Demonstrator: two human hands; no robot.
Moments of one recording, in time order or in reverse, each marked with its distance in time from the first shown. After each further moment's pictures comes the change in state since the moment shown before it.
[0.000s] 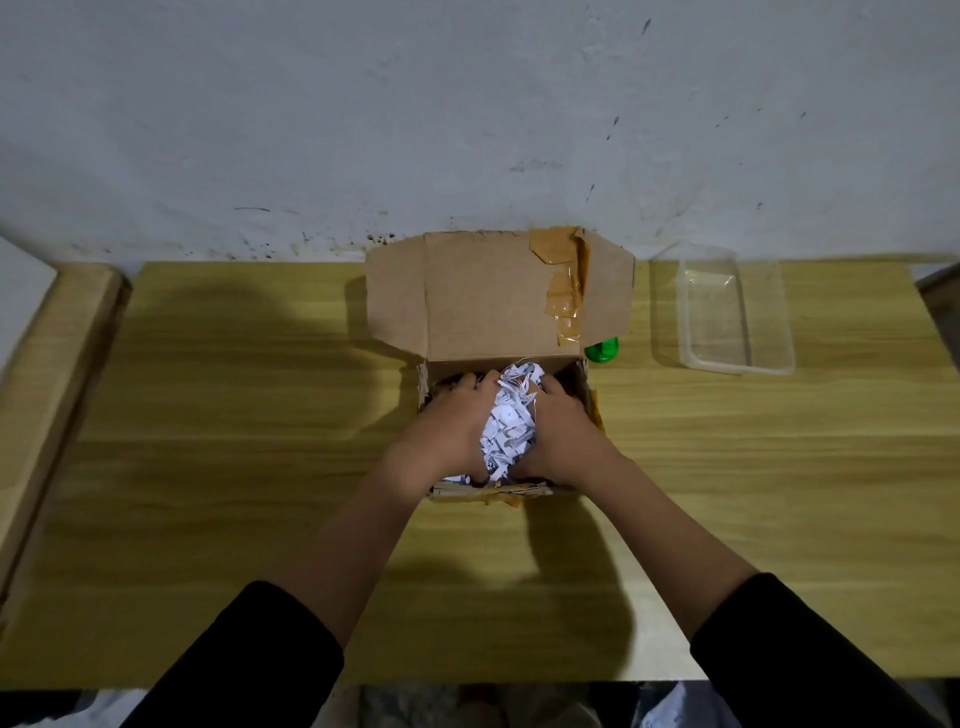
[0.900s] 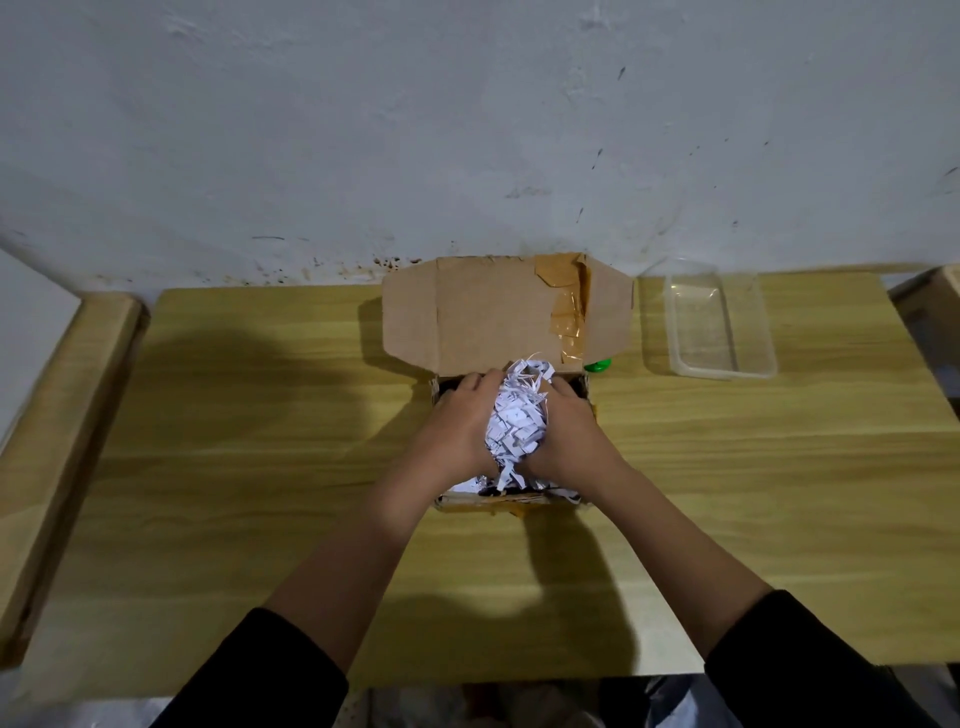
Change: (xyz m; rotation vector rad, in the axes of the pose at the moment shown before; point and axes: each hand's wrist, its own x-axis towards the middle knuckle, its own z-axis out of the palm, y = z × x) left_hand -0.018 0.009 -0.013 -0.185 0.143 0.033; right_hand -0.015 -0.006 -0.005 0.156 0.210 0.014
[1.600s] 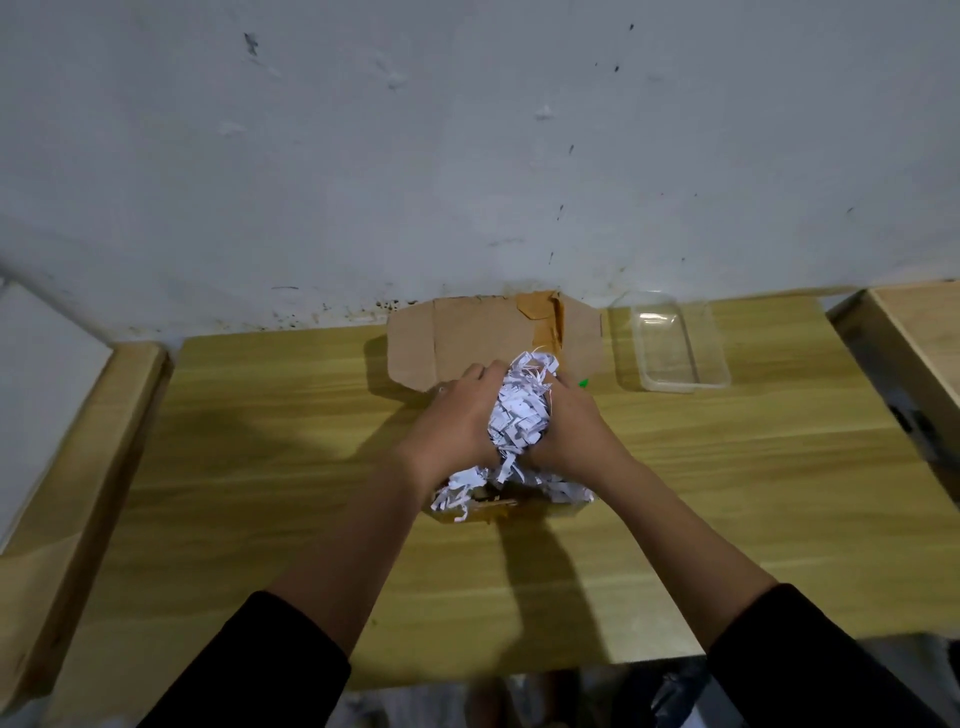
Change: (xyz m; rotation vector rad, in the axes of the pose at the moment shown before) left_hand -0.026 0.040 -0.044 0.086 0.052 0.111; right_hand -0.022 -0.030 -0.044 -0.041 0.140 -0.044
